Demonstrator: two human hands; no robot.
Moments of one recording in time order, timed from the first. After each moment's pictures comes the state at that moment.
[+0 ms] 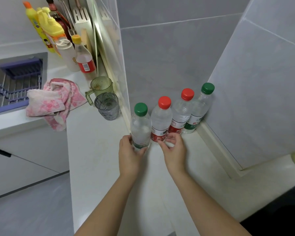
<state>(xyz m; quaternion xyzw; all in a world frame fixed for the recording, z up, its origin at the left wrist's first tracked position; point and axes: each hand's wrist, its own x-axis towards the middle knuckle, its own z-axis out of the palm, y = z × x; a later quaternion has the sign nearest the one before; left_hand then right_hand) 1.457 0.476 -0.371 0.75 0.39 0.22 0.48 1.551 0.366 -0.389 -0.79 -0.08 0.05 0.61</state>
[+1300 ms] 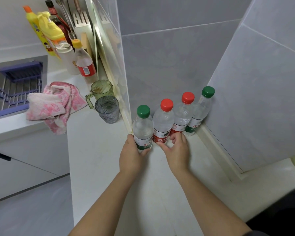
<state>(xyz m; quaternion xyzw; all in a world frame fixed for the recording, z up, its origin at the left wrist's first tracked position) 1.470 0.488 -0.369 0.83 0.36 0.13 0.40 1.566 0.362 -0.384 -0.89 -0.15 -0.03 0.43</state>
